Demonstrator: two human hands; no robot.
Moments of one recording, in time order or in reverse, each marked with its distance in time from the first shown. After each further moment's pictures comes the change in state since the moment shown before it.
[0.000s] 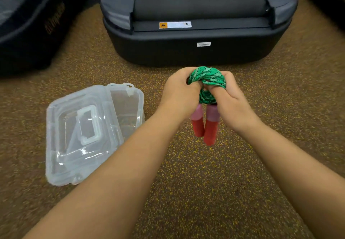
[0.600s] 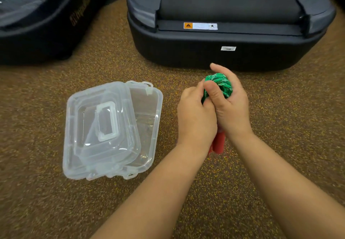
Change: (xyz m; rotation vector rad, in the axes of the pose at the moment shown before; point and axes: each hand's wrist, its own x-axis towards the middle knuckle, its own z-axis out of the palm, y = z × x) left_hand -0.023 -0.018 -0.010 0.142 0.253 0.075; right_hand 0.019 0.000 0.056 0.044 0.143 -0.150
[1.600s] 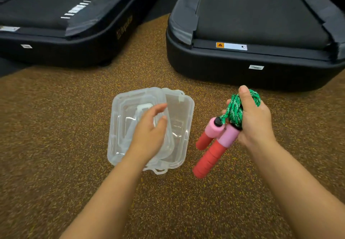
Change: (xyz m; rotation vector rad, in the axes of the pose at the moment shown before) left_hand -0.024 -0.073 -0.163 0.058 0.007 -0.091; right_hand -0.024 -0.043 0.038 0.617 0.118 0.487
